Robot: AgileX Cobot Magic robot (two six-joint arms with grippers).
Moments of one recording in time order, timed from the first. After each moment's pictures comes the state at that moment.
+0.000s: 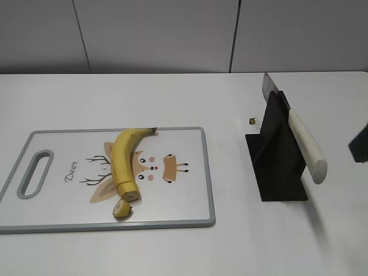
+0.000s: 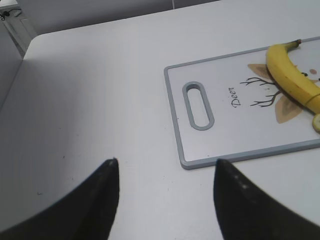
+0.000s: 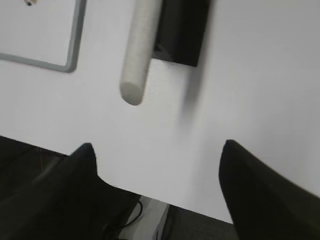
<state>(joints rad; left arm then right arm) -0.07 0.00 -0.48 -0.04 1.09 0.16 0.20 1.08 -0.90 0.24 1.07 -0.02</state>
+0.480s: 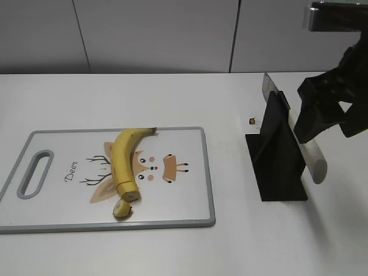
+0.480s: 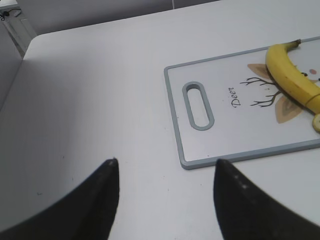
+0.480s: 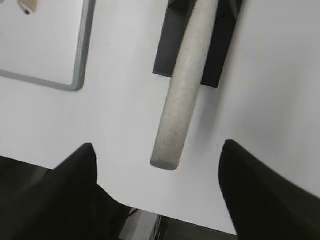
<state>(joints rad) -0.07 0.00 -0.48 -0.04 1.09 0.16 0.37 1.41 -1.13 0.17 1.10 0.14</state>
